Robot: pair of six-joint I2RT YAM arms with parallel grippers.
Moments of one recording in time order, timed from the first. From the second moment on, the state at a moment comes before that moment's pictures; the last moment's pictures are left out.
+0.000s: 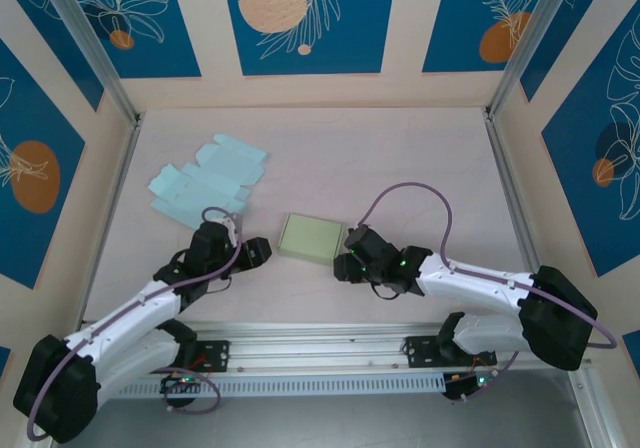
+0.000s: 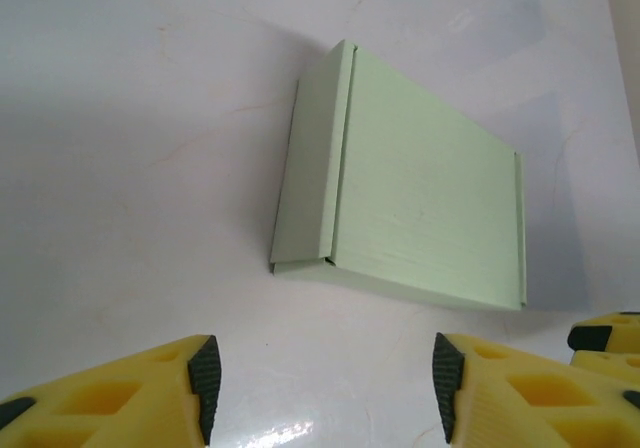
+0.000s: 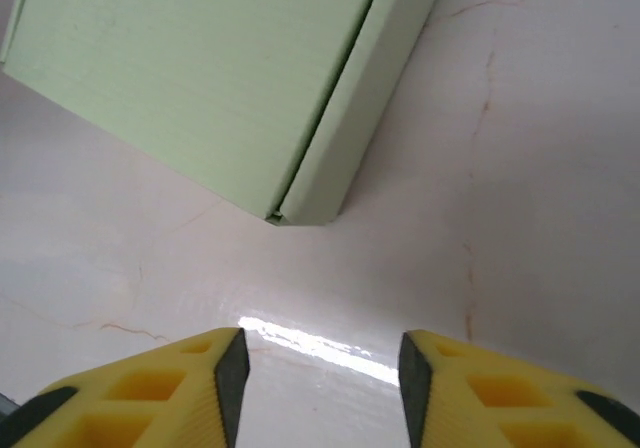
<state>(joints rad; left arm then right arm) -0.53 0.89 0.37 -0.15 0.19 -0.75 0.93 1.20 0.61 -0.39 0.08 0.80</state>
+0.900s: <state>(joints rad) -0.57 1.63 0.77 -0.02 0.40 -0.55 0.54 1.59 0.84 -0.23 -0.22 0.75</state>
